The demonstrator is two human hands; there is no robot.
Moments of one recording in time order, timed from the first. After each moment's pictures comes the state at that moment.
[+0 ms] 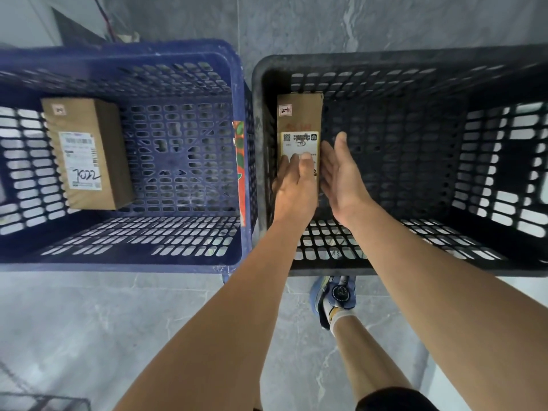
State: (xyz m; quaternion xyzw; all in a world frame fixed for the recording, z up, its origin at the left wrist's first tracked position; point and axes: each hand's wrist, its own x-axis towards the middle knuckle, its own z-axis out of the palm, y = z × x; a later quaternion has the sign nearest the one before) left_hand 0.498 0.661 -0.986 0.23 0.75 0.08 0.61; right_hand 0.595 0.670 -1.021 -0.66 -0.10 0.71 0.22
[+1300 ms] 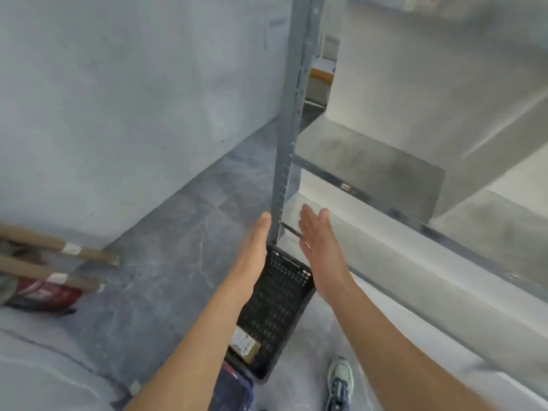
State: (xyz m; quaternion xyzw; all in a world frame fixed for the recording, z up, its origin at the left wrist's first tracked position) left_hand 0.554 0.692 -0.328 0.62 0.34 0.06 0.70; right_hand 0.635 0.578 -0.336 -0.66 -0.09 0.33 0.67
